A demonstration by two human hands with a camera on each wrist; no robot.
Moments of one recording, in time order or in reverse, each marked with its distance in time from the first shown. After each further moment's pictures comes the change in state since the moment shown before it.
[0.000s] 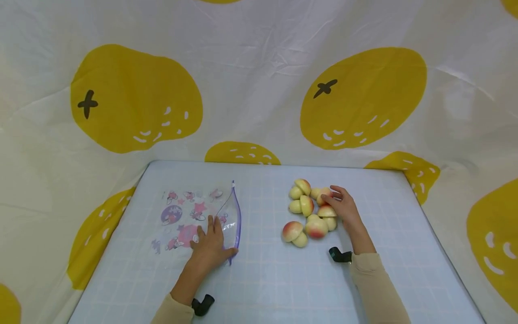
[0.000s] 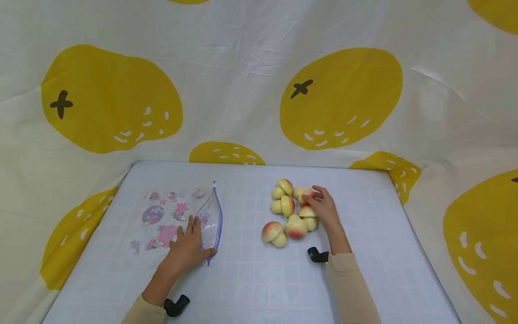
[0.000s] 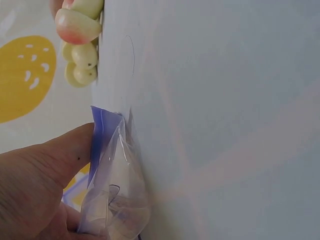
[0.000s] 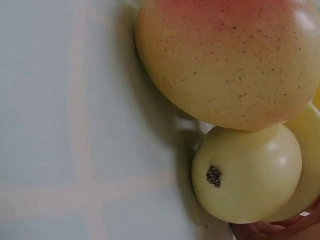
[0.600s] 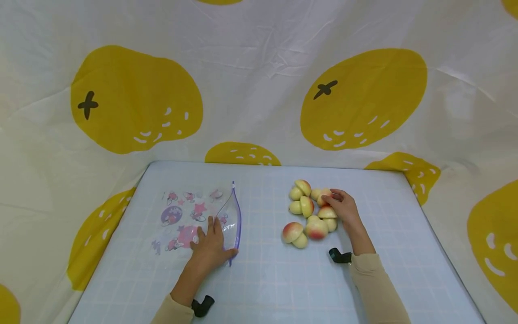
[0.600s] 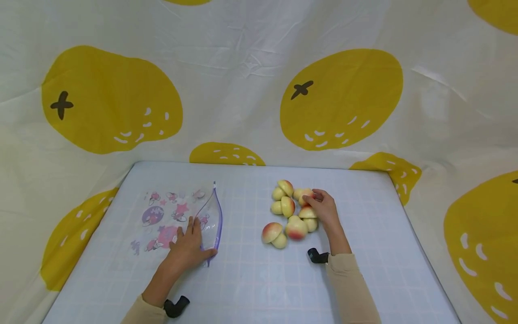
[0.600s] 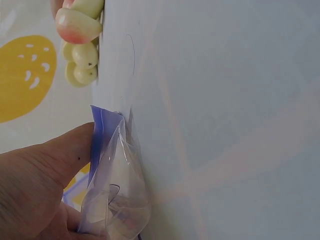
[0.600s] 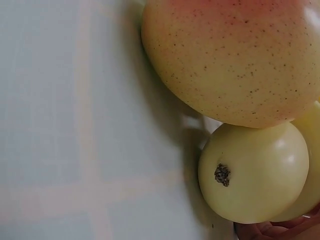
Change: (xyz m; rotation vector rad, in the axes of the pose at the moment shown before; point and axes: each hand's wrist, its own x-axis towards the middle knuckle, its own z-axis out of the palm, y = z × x) left_hand 0.001 0.000 0.000 0.006 -0.003 -0.001; right_hand 0.005 -0.001 0.002 -0.017 0.047 0.049
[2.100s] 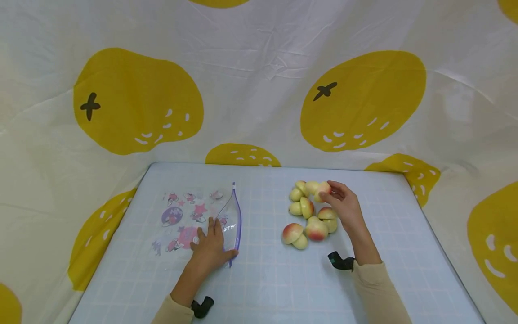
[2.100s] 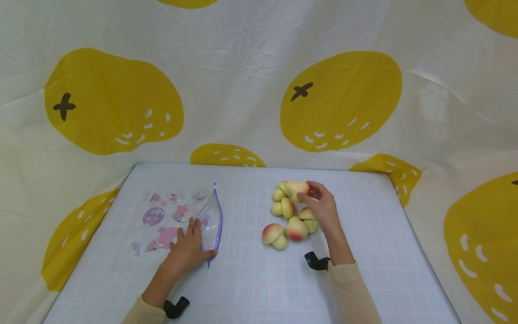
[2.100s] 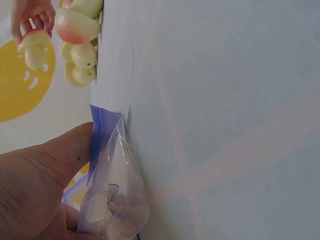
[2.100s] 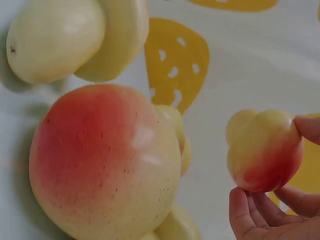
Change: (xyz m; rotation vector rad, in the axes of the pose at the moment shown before) left_hand -0.001 0.000 0.001 0.014 0.025 0.013; right_hand -0.051 -0.056 0.005 0.127 -0.030 -0.223
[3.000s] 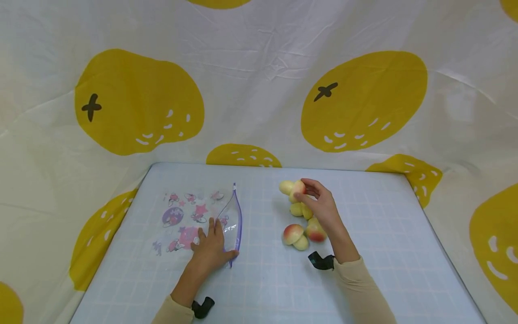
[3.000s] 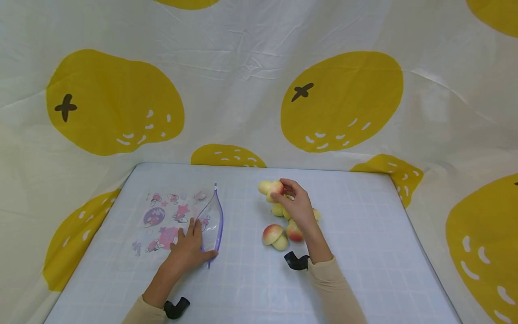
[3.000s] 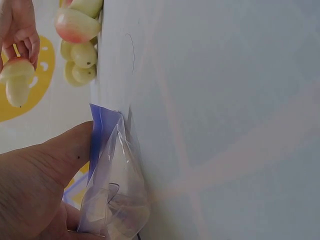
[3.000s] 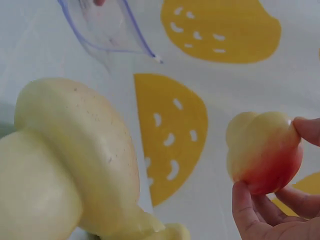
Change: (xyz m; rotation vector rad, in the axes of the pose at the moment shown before) left_hand 0.000 0.000 -0.001 0.003 -0.012 -0.016; right_hand -0.005 -0.018 0.056 0.003 -0.161 -0.051
